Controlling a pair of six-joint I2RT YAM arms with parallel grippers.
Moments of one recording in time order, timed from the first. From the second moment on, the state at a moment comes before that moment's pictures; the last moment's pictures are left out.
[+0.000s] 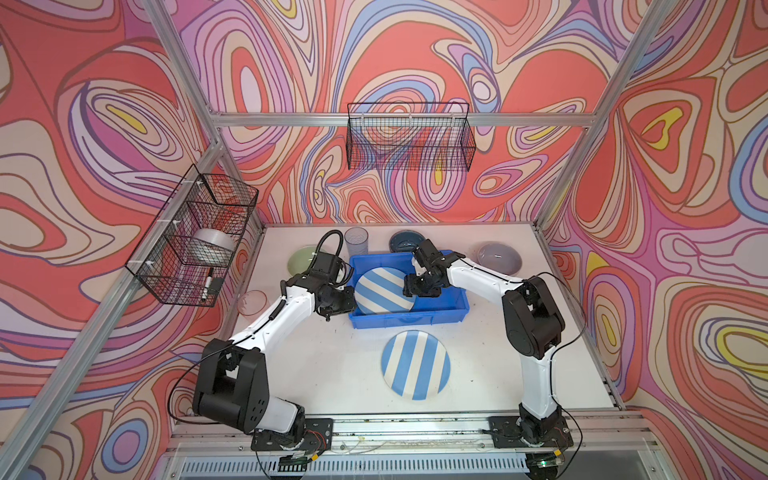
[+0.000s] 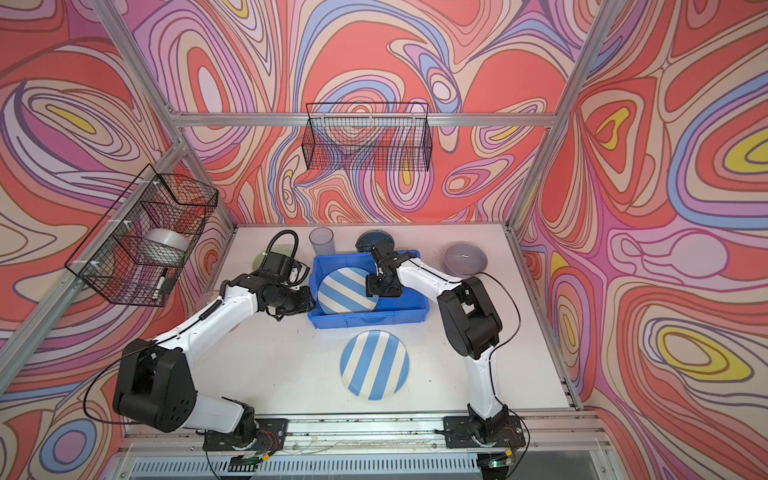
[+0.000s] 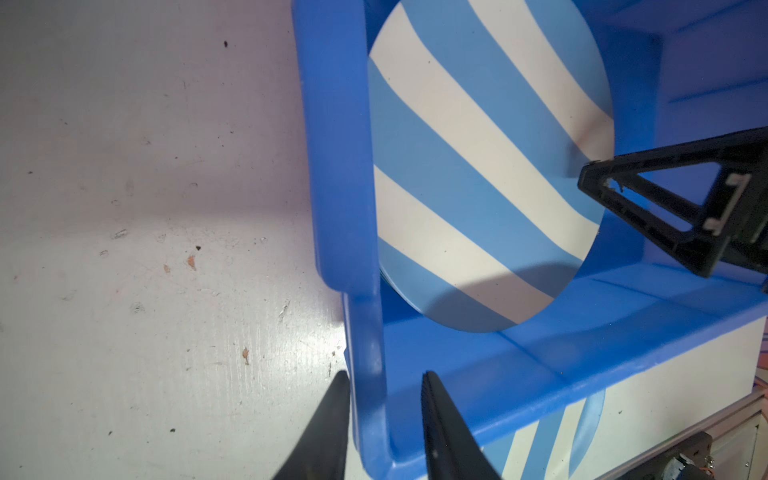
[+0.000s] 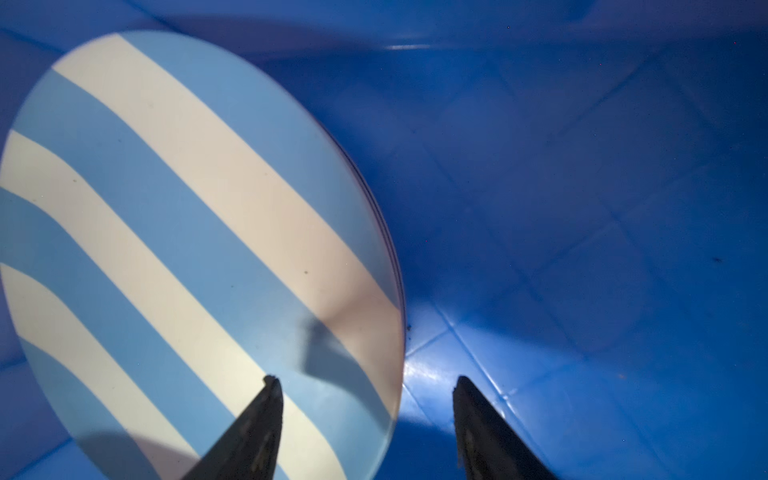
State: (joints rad) left arm -0.29 1.44 1.05 -0.72 0.23 -0.42; right arm 0.55 2.03 1.57 -0.68 -0.13 0.48
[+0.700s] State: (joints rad) left arm -0.38 1.05 0.87 -0.81 0.27 -0.39; right arm 0.55 1.35 1.09 -0.69 -0.23 0.45
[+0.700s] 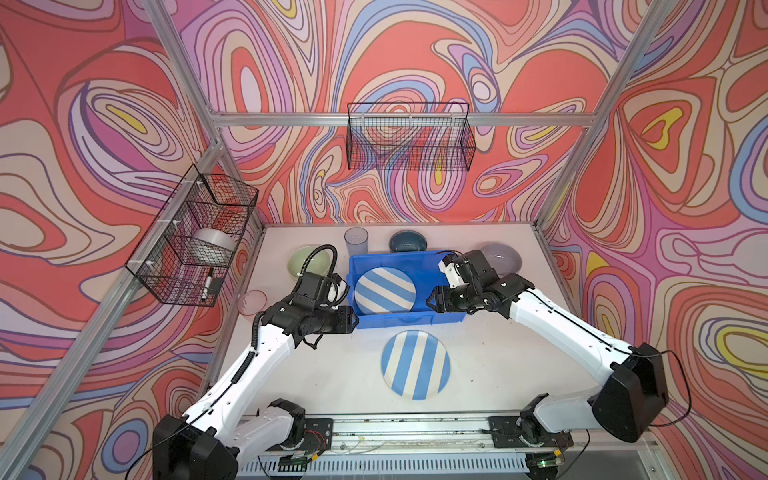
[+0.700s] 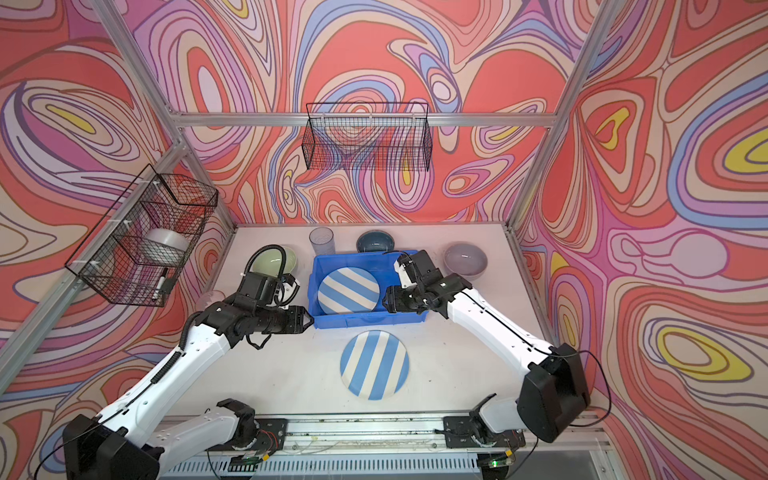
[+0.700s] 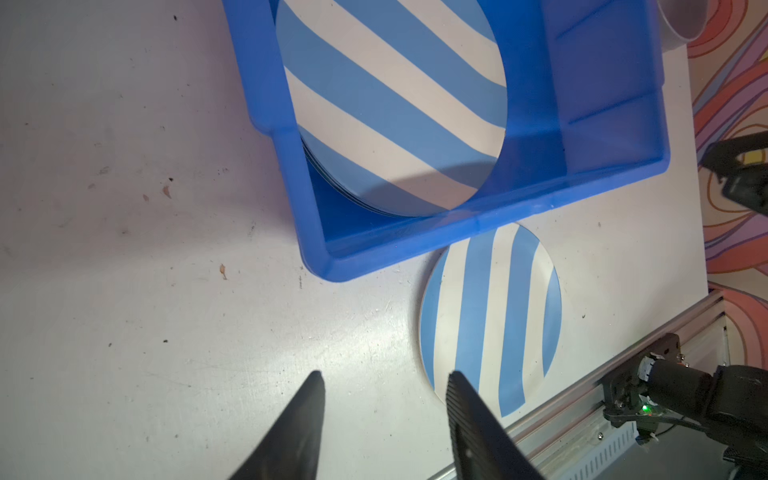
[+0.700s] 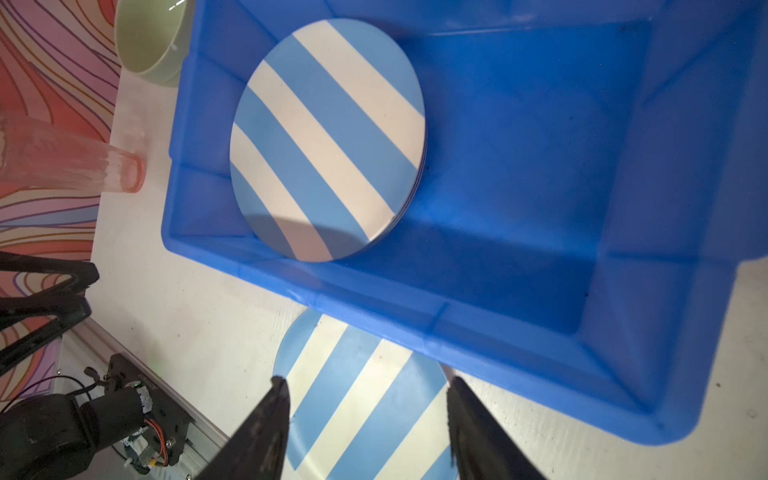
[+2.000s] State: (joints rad) left arm -0.84 1.15 0.41 -0.21 0.07 -0.76; right arm 0.55 1.07 0.38 -0.30 -0.37 0.72
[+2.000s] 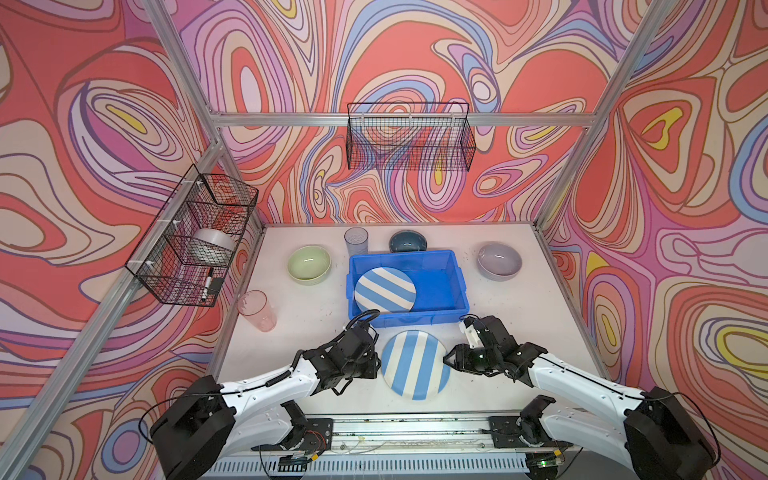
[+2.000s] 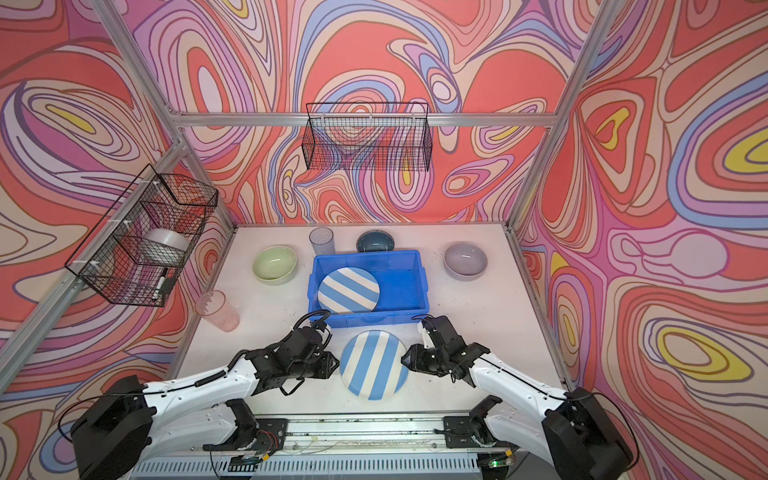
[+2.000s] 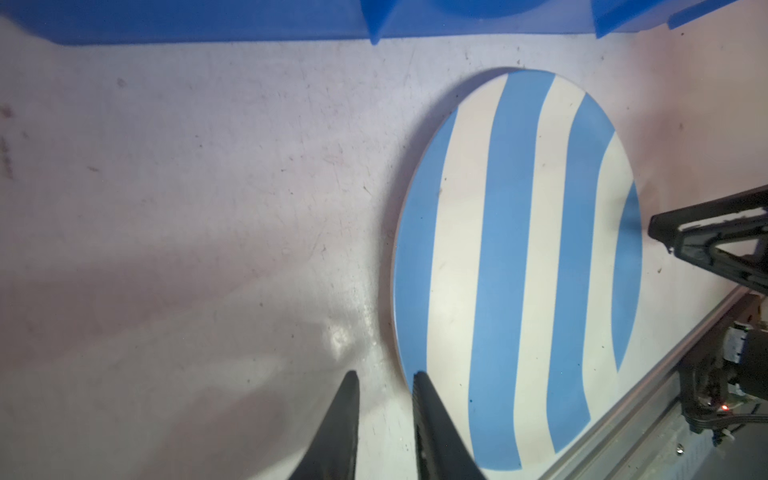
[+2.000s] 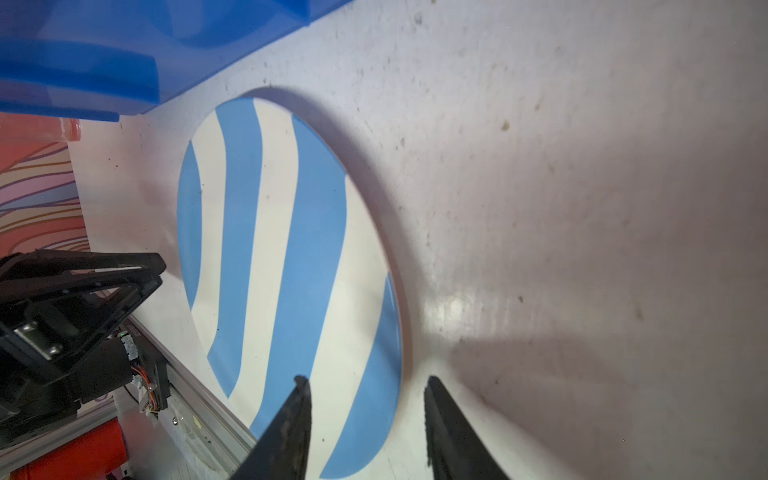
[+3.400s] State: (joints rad) left arm -0.94 1.33 0.43 -0.02 -0.05 -0.87; right arm 0.55 0.99 0.29 -0.19 -0.52 0.78
